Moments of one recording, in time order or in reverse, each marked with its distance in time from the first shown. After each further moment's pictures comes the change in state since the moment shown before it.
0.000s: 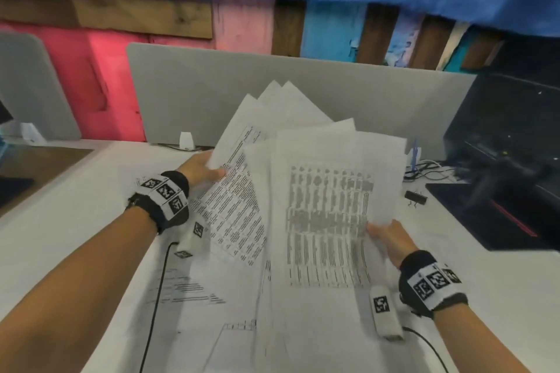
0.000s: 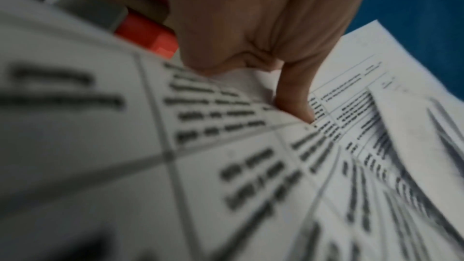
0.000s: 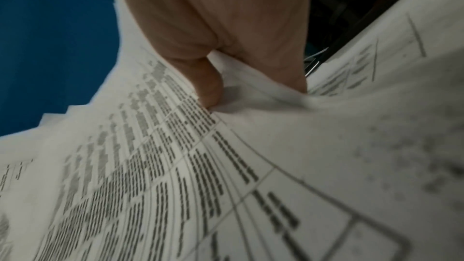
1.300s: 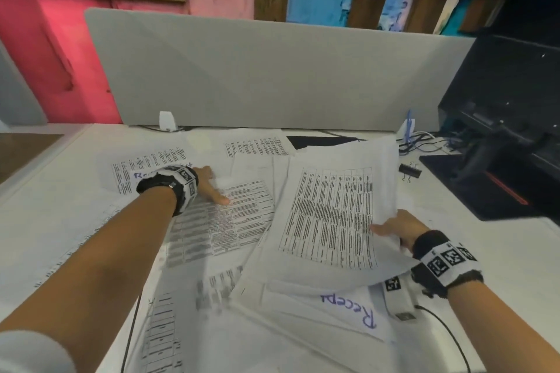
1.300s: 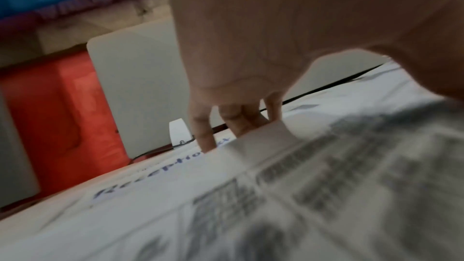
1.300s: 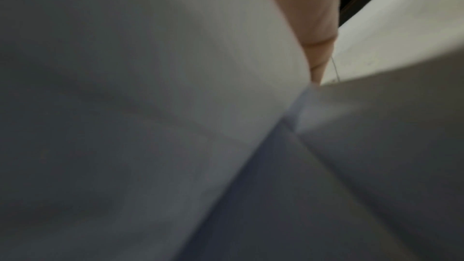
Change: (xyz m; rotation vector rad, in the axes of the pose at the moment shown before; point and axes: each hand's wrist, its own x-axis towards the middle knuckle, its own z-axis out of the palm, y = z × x) left_hand 0.038 -0.029 0.040 0.911 -0.344 -0.263; right_hand 0.038 0.035 -0.032 -0.377 -0.061 0.229
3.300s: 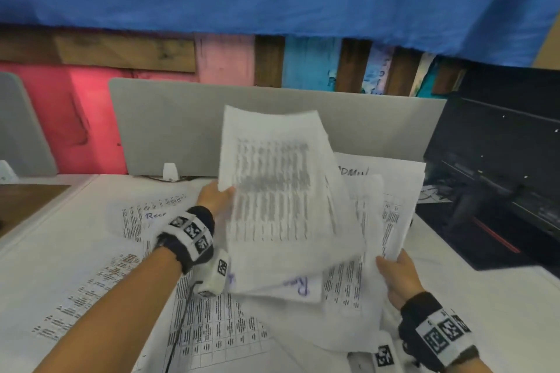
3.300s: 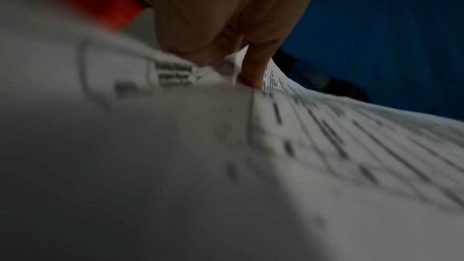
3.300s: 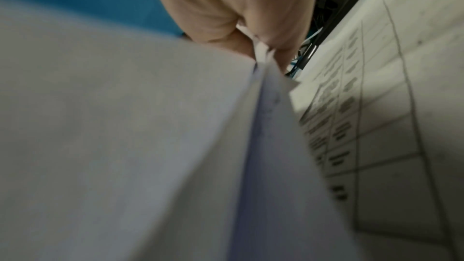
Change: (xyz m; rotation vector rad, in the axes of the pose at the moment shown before) left_hand -0.052 0.050 -0.028 -1.111 0.459 0.135; right_hand -0.050 -0.015 0.014 0.770 0.135 -0.304
